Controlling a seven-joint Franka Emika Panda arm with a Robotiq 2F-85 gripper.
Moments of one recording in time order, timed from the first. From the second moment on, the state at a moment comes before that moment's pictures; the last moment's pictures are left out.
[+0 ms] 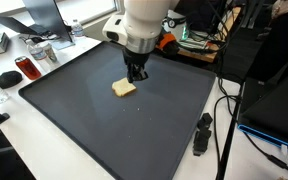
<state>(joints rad) 0.29 0.50 -0.01 -1.74 -0.38 2.01 0.94</state>
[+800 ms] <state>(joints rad) 0.26 0.60 0.00 -1.61 -0.27 1.93 0.78</state>
